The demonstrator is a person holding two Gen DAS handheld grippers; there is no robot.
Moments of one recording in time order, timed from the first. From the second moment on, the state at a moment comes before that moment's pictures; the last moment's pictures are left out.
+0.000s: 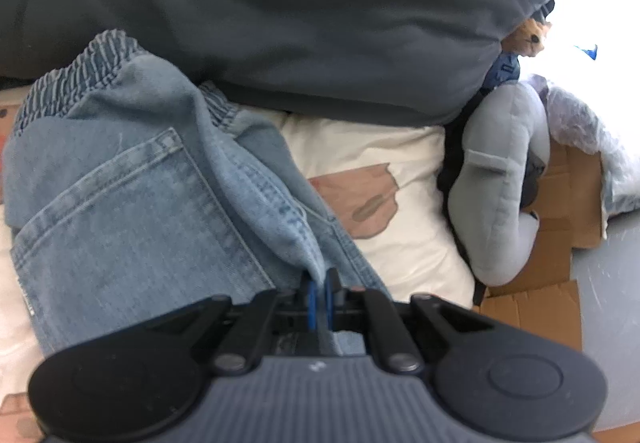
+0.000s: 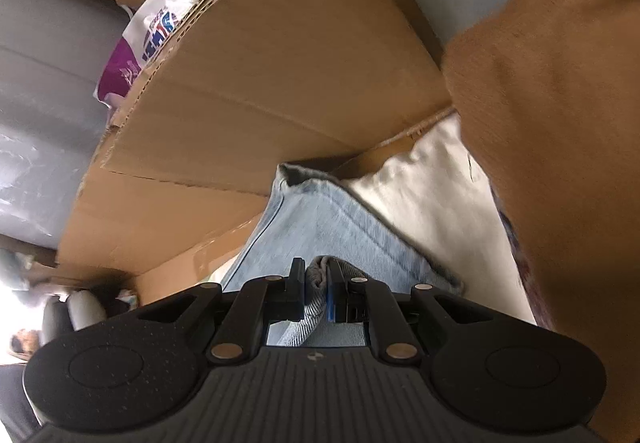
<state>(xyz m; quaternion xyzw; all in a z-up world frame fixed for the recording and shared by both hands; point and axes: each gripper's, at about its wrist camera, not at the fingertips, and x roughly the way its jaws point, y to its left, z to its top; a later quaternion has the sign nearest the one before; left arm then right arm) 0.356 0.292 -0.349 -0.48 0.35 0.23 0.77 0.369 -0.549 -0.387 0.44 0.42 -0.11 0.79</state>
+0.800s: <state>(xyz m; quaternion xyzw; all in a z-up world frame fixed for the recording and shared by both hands) 0.416 0.290 -0.361 -0.50 0.32 0.25 0.76 0.440 -0.552 -0.424 0.47 0.39 -0.13 0.78</state>
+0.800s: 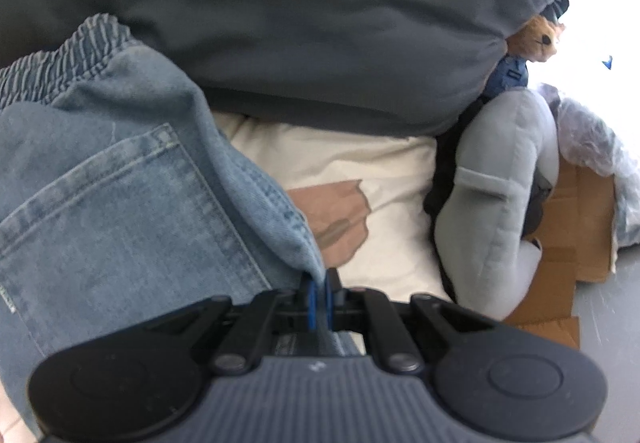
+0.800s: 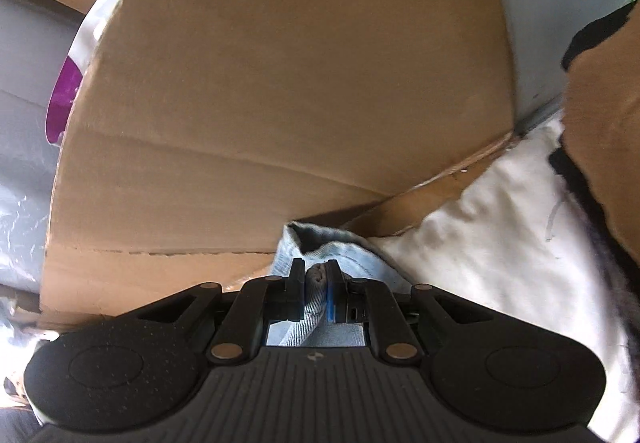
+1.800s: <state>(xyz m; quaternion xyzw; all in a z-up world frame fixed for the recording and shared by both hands) 0.469 0.290 -0.395 -0.48 0.38 0.24 0.75 0.467 -0.538 -0.442 0.49 0.34 -0.19 0.78</state>
